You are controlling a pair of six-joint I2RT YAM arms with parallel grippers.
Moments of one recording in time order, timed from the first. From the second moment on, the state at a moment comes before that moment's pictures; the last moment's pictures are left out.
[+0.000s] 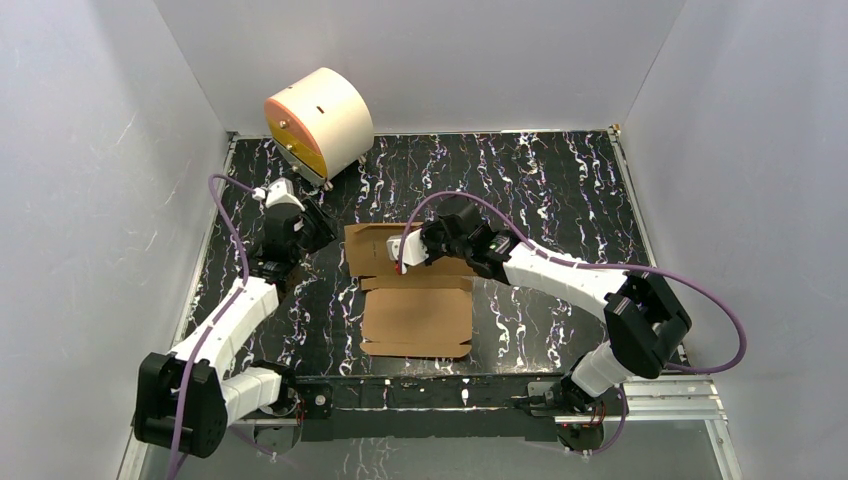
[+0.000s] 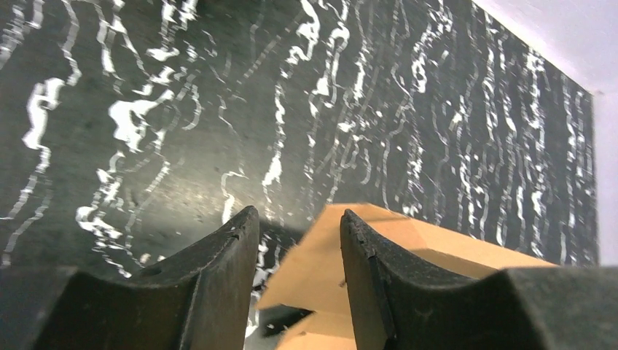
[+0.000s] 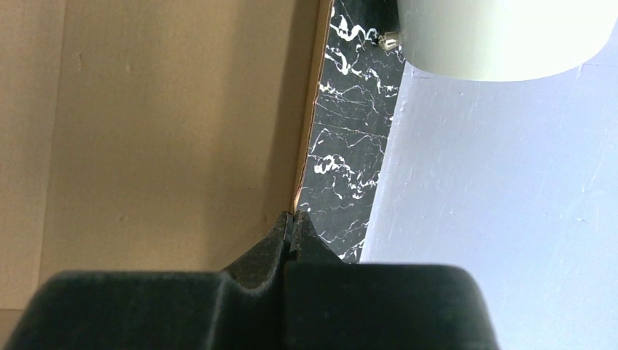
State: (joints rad) left arm -0.24 1.10 0.66 -0.03 -0.10 -0.64; right arm 0.87 1.51 1.03 -0.08 -0.06 -1.23
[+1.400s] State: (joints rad) left arm -0.08 1.40 0.61 0.30 0.51 -0.44; right arm 0.87 1.51 1.02 -0.12 -0.02 -1.34
